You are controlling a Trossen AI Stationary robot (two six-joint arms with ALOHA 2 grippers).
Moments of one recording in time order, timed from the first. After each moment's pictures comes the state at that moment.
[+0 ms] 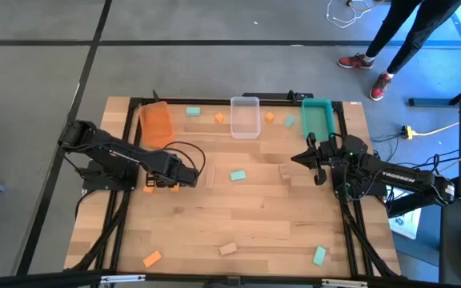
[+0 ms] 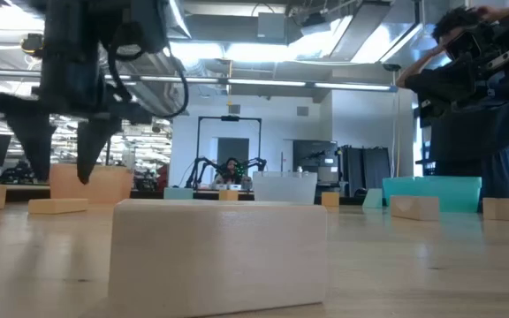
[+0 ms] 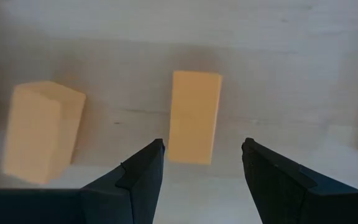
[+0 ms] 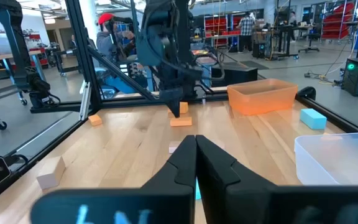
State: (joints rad) left arm -0.16 1.47 0.83 -0.86 -0.10 -1.86; right arm -0.41 0.32 0.01 0.33 -0.49 0.10
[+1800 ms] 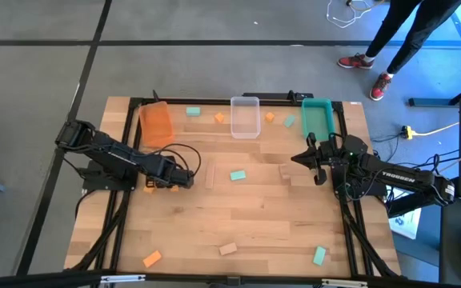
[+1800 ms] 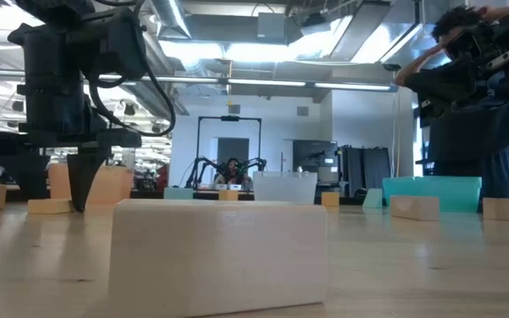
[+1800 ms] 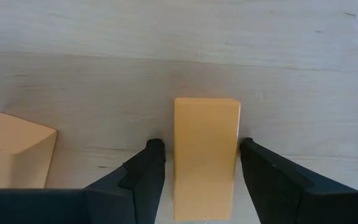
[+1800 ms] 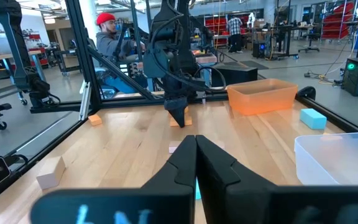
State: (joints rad) left arm -0.17 1.45 0.63 -0.63 -0.16 -1.85; right arm -0.41 0.32 0.01 0.33 -0.49 0.10
